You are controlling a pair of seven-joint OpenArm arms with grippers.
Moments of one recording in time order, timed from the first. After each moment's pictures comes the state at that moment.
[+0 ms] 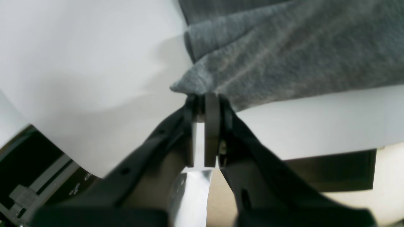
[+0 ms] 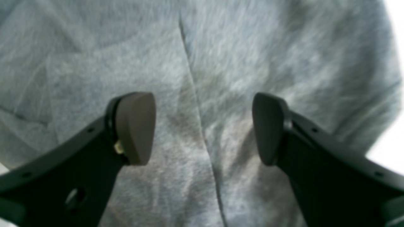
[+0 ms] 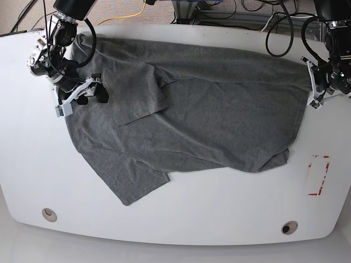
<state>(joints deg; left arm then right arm) 9.8 -29.9 -18.2 96.7 -15.6 -41.8 78.1 -7.5 8.5 32.7 90.2 37.8 40.1 -63.4</state>
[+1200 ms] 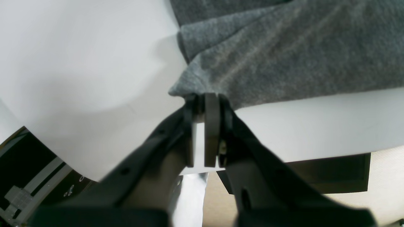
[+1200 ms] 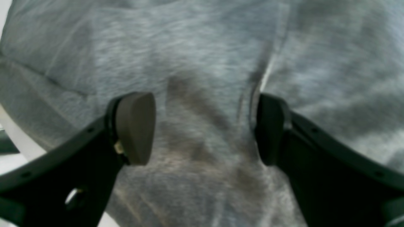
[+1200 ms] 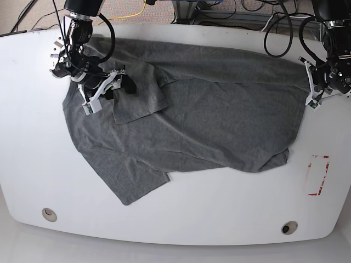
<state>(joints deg) 9.7 -28.6 -18.3 96.6 -15.2 -41.8 78.2 -8.9 6.1 23.4 89.9 38.3 40.1 -63.3</state>
